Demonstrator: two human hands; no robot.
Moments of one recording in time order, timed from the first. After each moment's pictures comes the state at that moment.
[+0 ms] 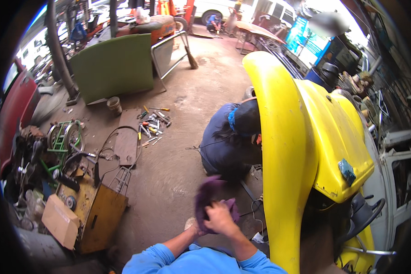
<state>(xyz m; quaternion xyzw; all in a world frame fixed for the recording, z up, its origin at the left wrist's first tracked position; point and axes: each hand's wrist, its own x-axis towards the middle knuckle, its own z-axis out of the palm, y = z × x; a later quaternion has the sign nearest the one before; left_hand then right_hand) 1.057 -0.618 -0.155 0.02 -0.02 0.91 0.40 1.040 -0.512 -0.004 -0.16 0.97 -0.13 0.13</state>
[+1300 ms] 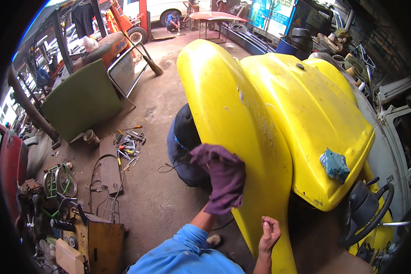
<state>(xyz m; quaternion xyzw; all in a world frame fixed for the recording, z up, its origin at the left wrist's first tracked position) 0.880 -0.287 0.017 0.27 0.82 0.49 -0.14 1.096 -0.230 -0.013 0.27 0.64 -0.64 -0.34</state>
